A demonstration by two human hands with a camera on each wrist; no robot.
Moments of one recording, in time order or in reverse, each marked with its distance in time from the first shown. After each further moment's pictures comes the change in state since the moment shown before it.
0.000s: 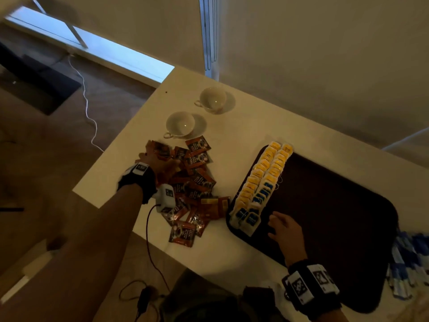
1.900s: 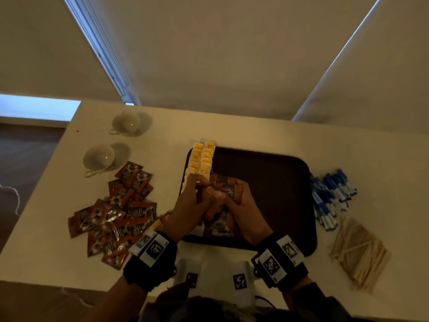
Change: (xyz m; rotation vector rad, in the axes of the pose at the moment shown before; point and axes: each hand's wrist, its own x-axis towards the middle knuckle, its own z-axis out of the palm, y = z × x) left_hand -0.229 0.119 0.117 -0.426 -0.433 0.868; right_hand -0.056 -0.047 -0.051 0.475 -0.213 -0.287
